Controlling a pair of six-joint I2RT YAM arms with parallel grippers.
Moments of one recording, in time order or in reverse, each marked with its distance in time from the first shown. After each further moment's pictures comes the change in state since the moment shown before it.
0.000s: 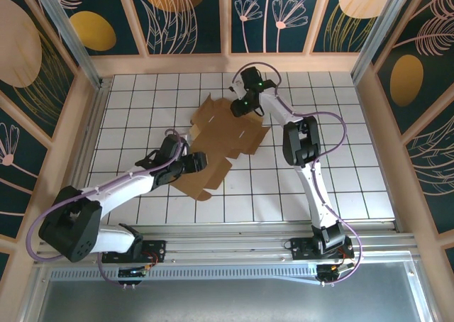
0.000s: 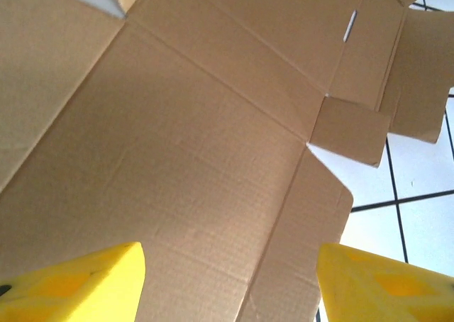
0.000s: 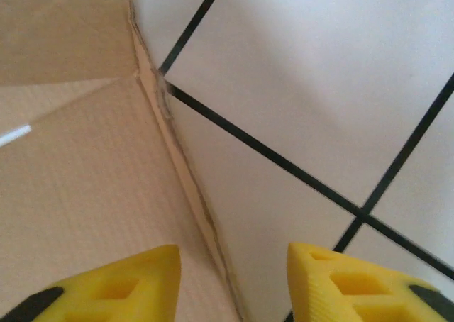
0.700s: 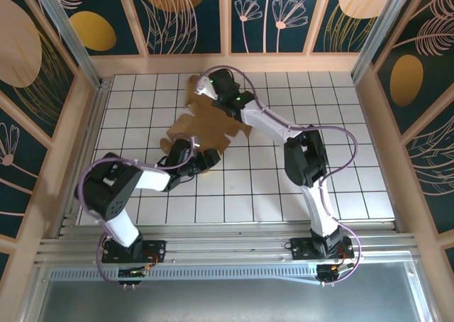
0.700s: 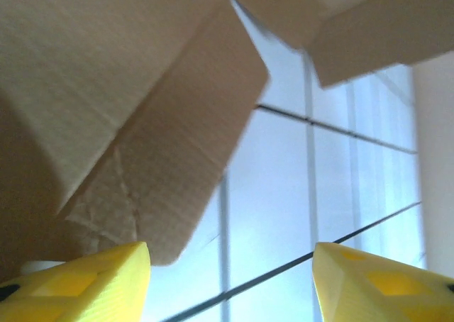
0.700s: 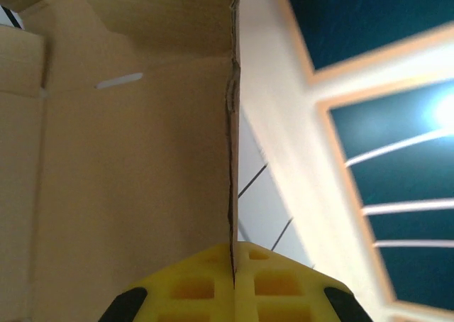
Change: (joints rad) left arm 0.002 0.429 -0.054 0.743 0.251 -0.329; right arm 0.284 -0.386 -0.398 0.494 0.589 -0.626
